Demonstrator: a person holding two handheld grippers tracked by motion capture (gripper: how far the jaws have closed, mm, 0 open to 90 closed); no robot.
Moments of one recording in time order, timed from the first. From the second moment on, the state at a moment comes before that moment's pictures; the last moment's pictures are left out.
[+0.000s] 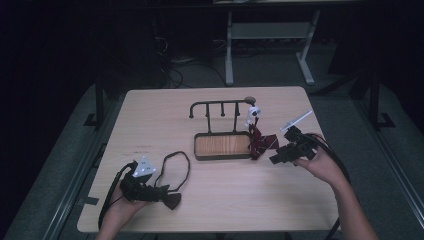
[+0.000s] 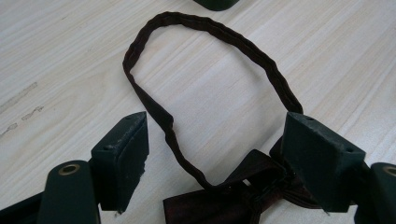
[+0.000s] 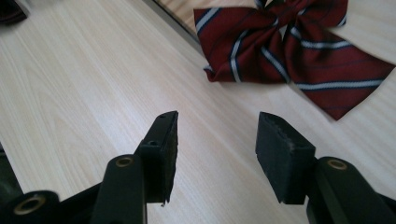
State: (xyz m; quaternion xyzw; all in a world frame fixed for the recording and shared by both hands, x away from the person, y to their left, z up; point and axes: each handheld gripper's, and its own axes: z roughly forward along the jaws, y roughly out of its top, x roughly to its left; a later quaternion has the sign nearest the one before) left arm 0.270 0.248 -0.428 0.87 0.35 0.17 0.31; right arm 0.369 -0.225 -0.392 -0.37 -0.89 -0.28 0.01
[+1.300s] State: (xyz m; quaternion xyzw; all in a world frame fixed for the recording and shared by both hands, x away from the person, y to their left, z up) left arm 0.271 0.245 -0.430 0.88 0.34 0.17 0.29; right arm 0.331 -0.241 -0.431 -0.39 -0.86 -0.32 0.02
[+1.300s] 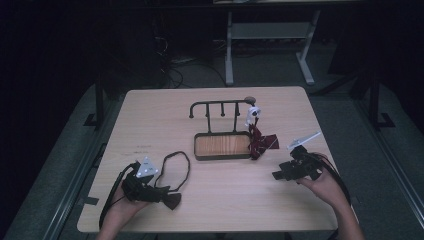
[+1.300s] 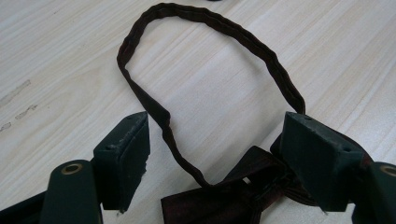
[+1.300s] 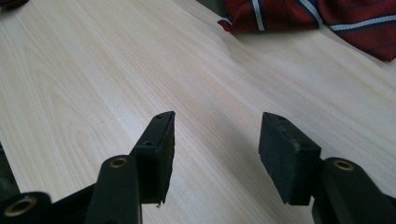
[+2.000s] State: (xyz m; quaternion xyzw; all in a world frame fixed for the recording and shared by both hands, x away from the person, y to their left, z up) left arm 0.285 0.246 -0.415 0.88 0.34 0.17 0.30; right arm 0.325 -0.240 -0.434 -0.39 -0.86 -0.32 0.01
